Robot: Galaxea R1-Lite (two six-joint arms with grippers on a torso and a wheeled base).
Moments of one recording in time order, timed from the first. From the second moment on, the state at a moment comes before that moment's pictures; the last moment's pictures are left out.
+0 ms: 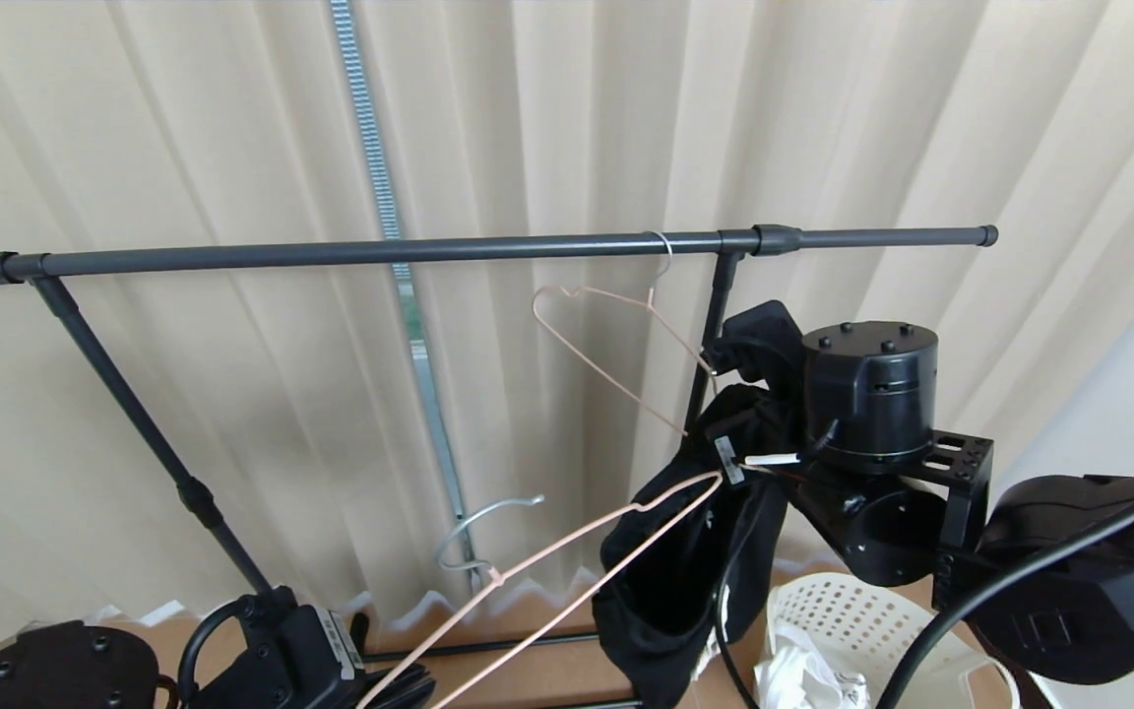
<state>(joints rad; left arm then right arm) -0.76 1.43 -0.09 -0.86 0.00 0.25 0.71 1.82 -0.87 -0.63 -0.69 -0.16</state>
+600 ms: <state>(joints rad) -0.76 1.44 -0.13 -0.87 0.00 0.21 0.80 1.80 -0.84 -0.63 -0.69 -0.16</state>
